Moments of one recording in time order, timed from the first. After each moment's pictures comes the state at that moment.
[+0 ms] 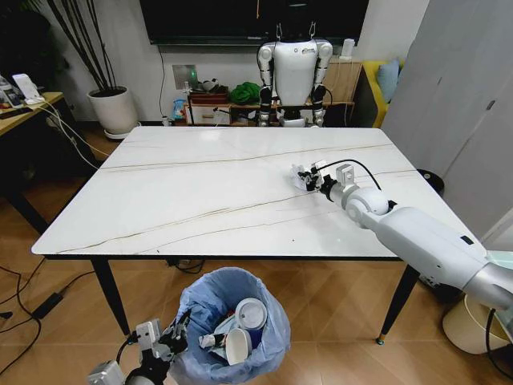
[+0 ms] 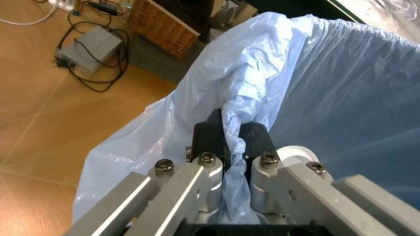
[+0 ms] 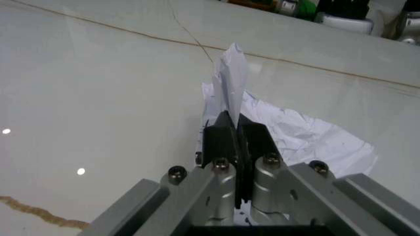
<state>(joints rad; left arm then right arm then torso) 1.94 -1.16 -0.47 -2.31 -0.81 0.17 -0.21 -0.19 0.84 -0.53 1.32 0.99 -0.17 0.00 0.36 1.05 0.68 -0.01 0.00</state>
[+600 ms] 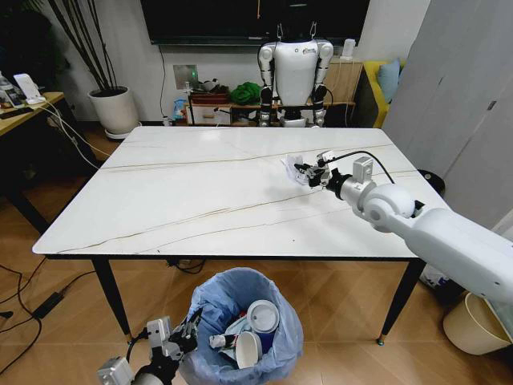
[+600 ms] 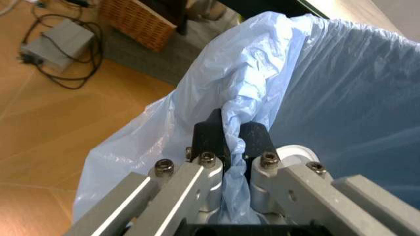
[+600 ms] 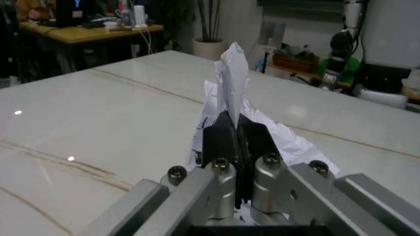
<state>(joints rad) 1.90 -1.07 -0.41 -2.33 -0.86 0.17 -0.22 -0.33 0.50 -0.37 1.84 1.16 -0.12 -0.05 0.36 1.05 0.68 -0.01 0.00</state>
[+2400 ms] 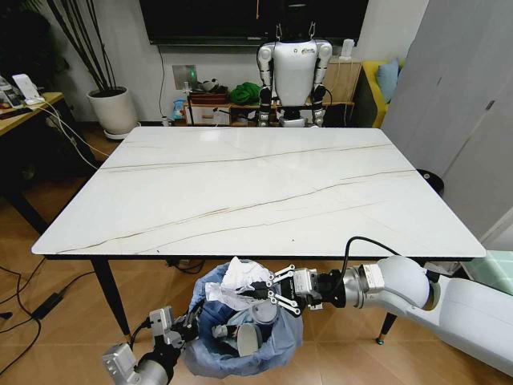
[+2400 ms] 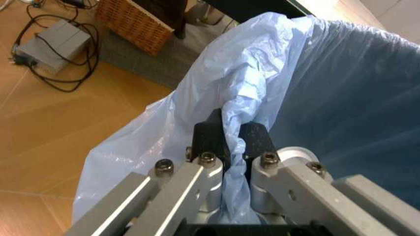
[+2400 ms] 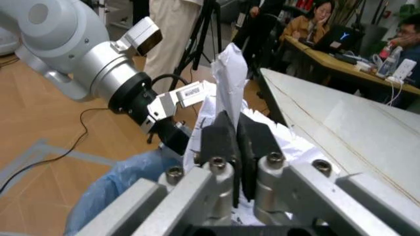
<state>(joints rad) 1.84 -1.08 -0.42 -2.29 -0.90 0.18 -0.22 -0.58 0.47 -0.47 2.08 0.69 0.25 -0.63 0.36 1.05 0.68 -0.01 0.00</state>
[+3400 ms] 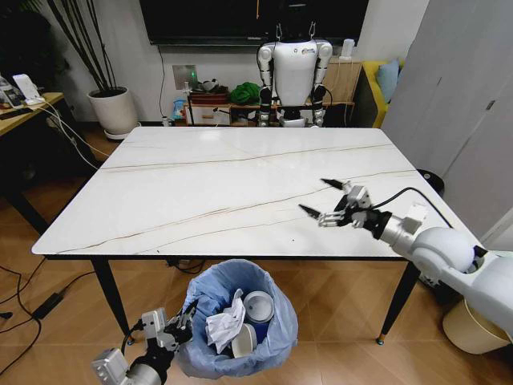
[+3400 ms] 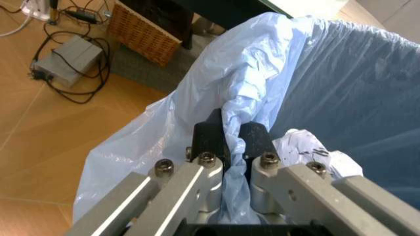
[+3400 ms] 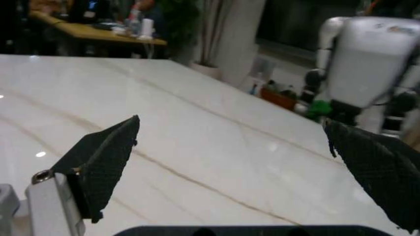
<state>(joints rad) 1.89 -1.09 -0.47 -2.32 -0.86 0.16 -0.19 -0.89 0.39 0.10 1.84 0.92 0.17 -0.24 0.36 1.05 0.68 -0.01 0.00</state>
